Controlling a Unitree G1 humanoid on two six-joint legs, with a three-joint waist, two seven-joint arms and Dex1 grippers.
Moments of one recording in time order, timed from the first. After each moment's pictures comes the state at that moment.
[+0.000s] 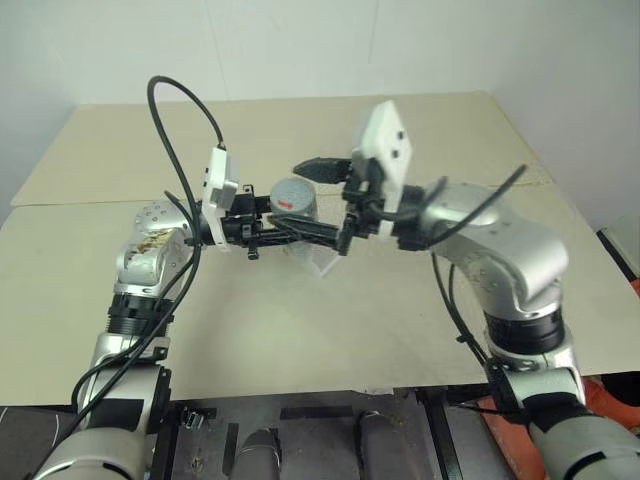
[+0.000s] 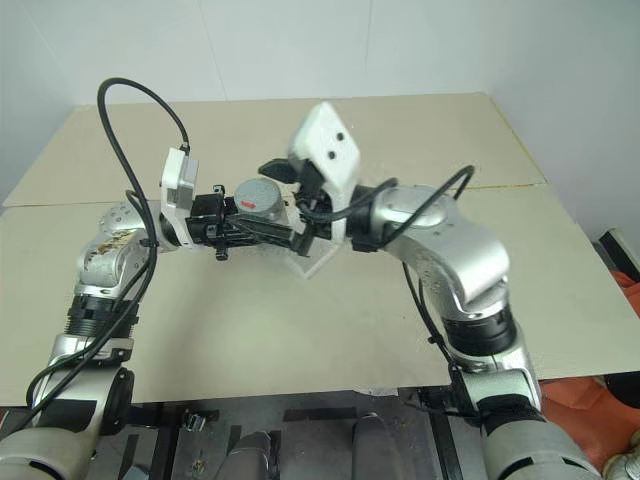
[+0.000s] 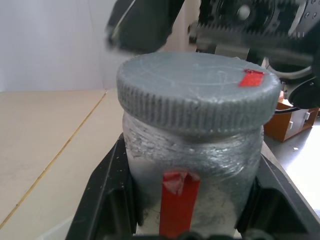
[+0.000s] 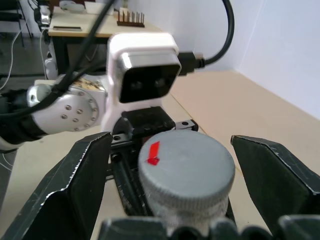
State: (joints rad) left arm -0.77 0.50 0.01 0.24 -0.51 0.26 -1.36; right arm -0.90 -0.37 0.19 -0.35 0.51 0.82 0.65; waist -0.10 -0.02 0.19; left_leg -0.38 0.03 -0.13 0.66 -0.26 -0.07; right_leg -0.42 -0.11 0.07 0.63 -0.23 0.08
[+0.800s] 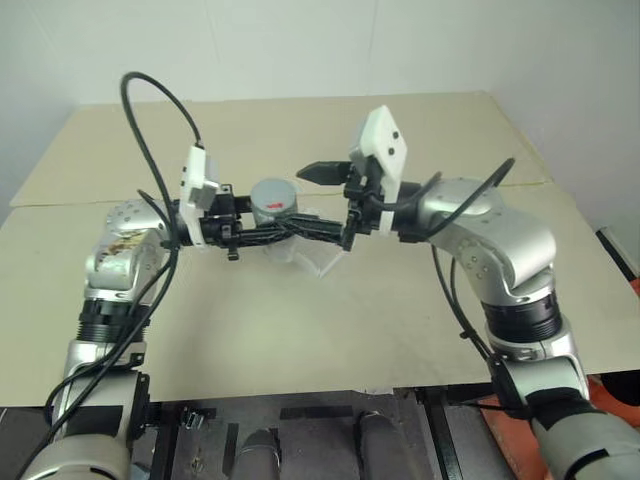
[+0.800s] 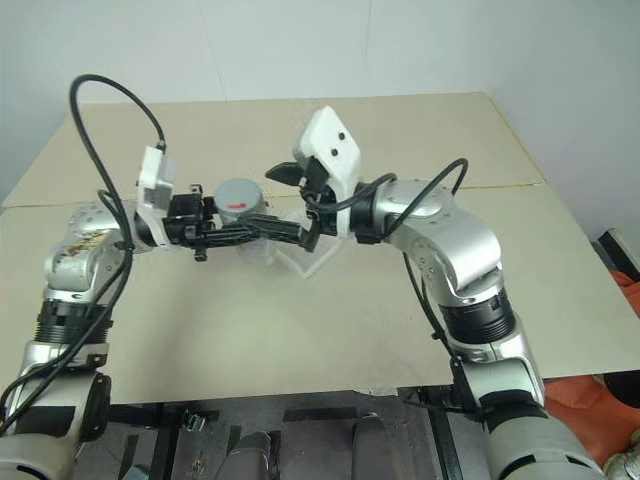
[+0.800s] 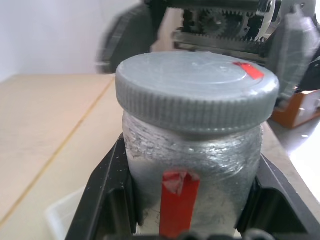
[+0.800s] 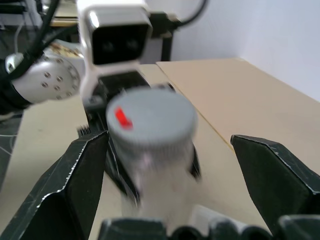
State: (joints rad) left arm -0.74 0.61 0.06 0.18 -0.53 0.30 -1.37; right arm -0.91 -0.44 0.14 -0.24 0.49 0.77 0.74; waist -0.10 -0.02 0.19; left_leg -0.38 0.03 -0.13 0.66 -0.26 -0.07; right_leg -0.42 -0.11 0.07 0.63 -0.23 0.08
